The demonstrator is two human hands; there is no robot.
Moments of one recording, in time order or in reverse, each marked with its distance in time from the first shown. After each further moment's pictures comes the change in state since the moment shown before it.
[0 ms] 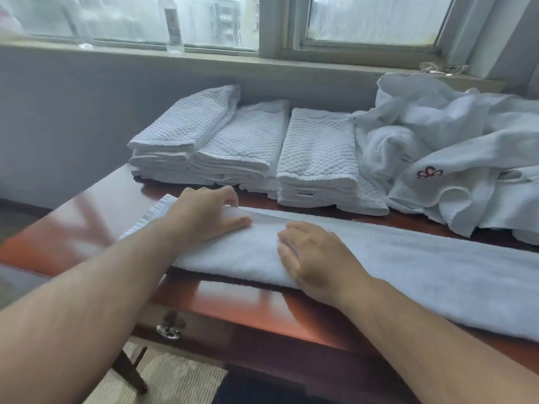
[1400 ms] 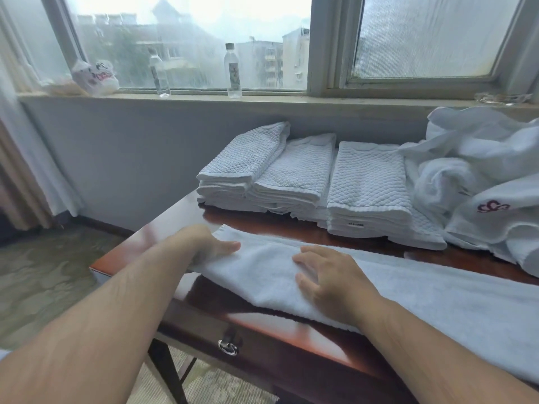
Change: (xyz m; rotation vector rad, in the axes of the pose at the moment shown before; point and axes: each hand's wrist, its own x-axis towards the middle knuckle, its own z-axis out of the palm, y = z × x) left_hand -0.058 -0.045 -0.066 -0.206 -0.292 -0.847; right_hand 0.036 -0.022 0.030 0.096 -0.086 -0.074
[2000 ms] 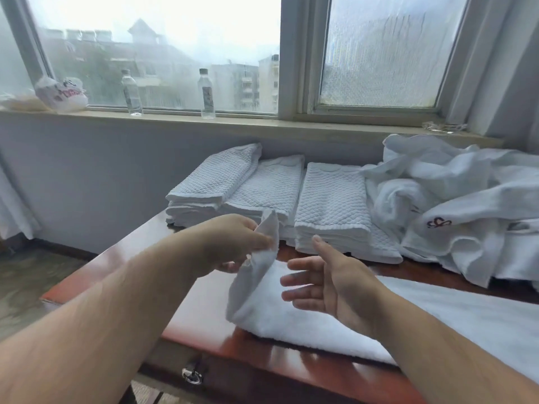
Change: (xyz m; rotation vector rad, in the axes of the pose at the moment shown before) left_hand -0.083 0.088 -0.019 -0.471 -0.327 0.478; right_hand -0.030 -0.007 -0.071 1.262 -0.061 0.419
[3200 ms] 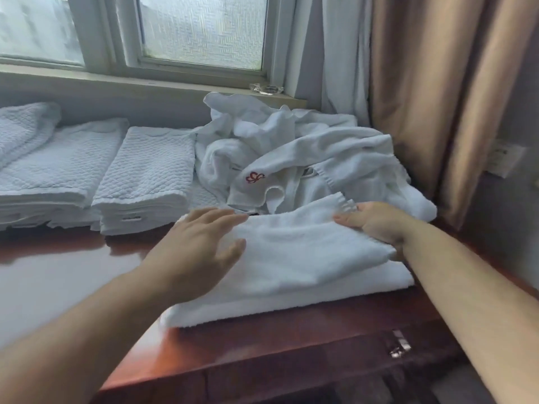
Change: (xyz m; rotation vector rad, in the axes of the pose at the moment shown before) left_hand 0.029 0.068 0.212 0.577 0.010 0.786; right_hand -0.164 -0.019 -0.291 -0.176 0.605 0.068
